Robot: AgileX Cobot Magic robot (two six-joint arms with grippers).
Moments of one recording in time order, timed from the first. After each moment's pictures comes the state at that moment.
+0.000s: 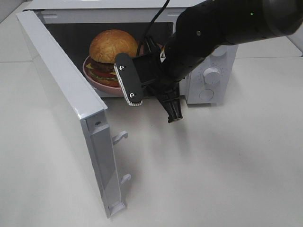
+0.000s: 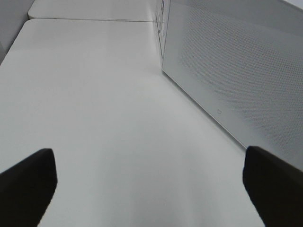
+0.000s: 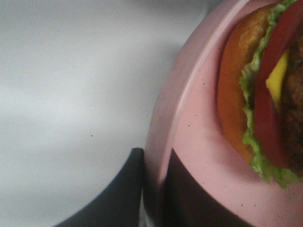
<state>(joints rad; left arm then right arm) -0.03 0.00 -0.51 -0.09 1.07 0.01 0.66 1.88 -1.25 -0.12 0.34 -1.25</state>
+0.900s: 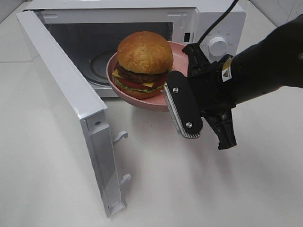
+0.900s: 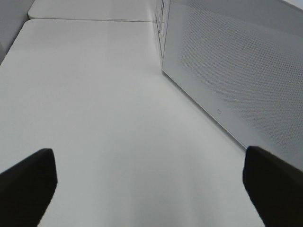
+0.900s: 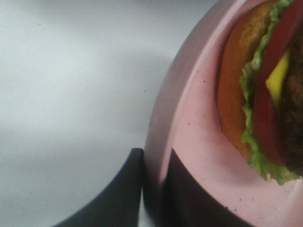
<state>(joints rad) -0.03 0.00 -0.51 -0.09 1.07 0.01 0.62 1.53 -0.83 -0.07 0.21 -1.34</state>
